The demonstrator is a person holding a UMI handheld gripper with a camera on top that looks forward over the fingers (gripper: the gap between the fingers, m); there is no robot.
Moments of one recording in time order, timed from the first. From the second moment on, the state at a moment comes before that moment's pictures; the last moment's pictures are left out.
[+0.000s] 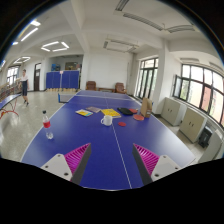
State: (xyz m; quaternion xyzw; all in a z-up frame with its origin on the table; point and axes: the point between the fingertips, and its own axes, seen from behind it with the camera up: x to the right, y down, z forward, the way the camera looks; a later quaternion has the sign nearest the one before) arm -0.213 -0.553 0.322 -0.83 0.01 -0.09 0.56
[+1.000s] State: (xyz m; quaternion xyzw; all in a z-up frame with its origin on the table) arm -0.641 -0.248 0.107 -0.83 -0.04 0.01 0.56
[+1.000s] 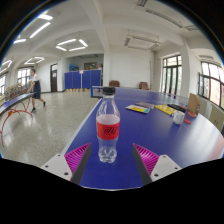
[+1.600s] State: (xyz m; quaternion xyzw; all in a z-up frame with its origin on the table) arm -0.662 -0.138 0.097 -0.78 -0.05 0.05 0.62
